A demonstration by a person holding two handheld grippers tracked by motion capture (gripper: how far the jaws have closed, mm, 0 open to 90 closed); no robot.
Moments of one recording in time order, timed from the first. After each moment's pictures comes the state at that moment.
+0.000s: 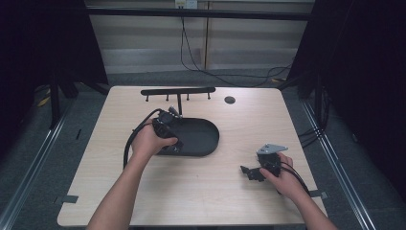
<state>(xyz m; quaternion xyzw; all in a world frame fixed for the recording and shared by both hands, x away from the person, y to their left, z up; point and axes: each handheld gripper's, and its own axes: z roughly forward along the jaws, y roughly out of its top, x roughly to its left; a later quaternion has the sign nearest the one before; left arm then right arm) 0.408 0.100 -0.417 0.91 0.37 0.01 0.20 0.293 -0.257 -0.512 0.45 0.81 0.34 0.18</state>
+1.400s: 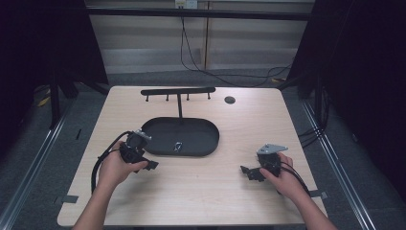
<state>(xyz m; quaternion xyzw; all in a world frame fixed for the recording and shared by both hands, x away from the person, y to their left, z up) 0.350 0.190 -0.447 0.90 0.36 0.04 0.23 0.293 -0.257 -0.512 0.45 0.81 0.34 0.18</state>
